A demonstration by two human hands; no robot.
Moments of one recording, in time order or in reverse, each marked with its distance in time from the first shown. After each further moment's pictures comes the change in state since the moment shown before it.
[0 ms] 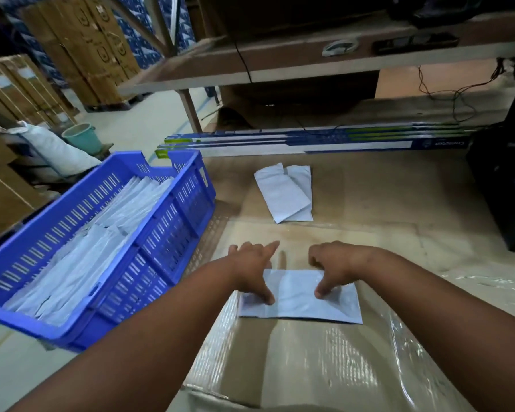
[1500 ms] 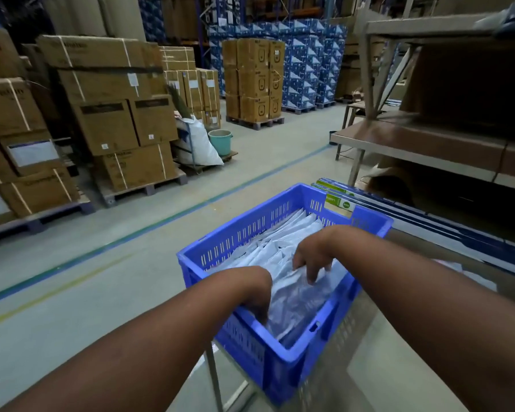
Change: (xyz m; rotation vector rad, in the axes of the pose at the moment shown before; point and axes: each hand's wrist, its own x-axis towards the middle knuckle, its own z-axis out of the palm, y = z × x) left_hand -0.230 -0.274 -0.036 -0.257 -0.116 -0.529; right_hand 0.179 -0.430 -0.174 -0.562 -0.220 -0.350
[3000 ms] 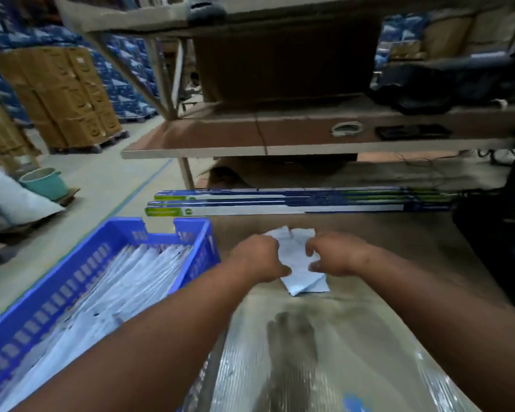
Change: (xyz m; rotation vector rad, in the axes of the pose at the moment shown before) left_hand 0.103 0.353 -0.079 0.015 0.370 0.509; right_hand -0.225 0.252 0.232 0.401 0.473 0.628
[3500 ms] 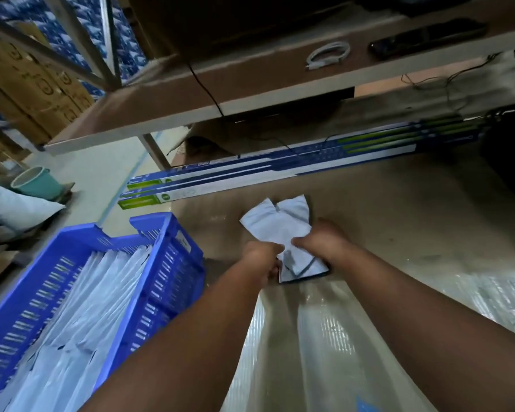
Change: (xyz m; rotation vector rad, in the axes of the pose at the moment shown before) left_hand 0.106 0.004 0.119 -1.152 -0.095 -0.697; right_hand 0.104 0.033 0.124 0.957 0.057 0.439
